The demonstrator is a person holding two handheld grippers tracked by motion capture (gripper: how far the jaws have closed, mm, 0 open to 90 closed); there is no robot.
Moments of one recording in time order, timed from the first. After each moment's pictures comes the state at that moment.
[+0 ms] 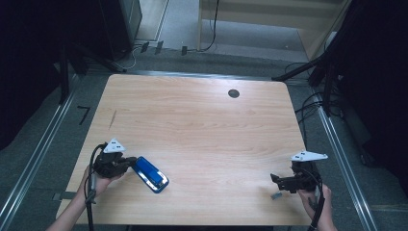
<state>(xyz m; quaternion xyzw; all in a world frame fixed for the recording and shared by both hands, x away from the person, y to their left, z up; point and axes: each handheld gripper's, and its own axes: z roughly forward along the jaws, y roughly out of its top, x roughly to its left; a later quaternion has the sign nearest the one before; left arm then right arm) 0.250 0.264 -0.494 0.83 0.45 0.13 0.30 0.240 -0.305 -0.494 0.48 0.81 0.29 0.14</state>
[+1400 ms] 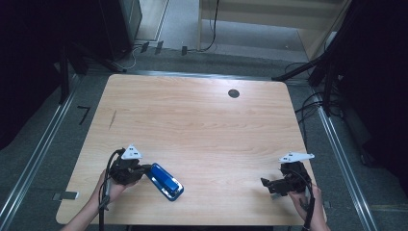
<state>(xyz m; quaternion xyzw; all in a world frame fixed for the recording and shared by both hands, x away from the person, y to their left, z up) 0.237 0.218 -0.494 0.85 0.41 0.09 0.30 0.238 -0.277 -0.496 0.46 0.83 0.28 0.11</state>
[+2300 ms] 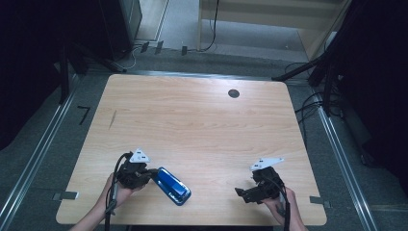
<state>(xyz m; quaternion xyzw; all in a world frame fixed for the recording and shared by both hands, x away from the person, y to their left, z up) 0.228 0.196 -0.493 0.86 0.41 0.08 0.30 0.222 -0.202 -0.494 0.40 0.86 0.30 0.05</state>
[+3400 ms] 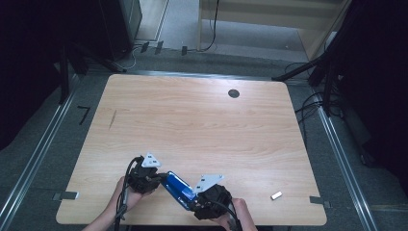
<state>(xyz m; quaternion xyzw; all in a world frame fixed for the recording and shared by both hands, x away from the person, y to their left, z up) 0.218 0.165 -0.494 0.86 0.41 0.07 0.29 0.176 -0.068 -0.484 0.26 0.91 0.33 0.03</state>
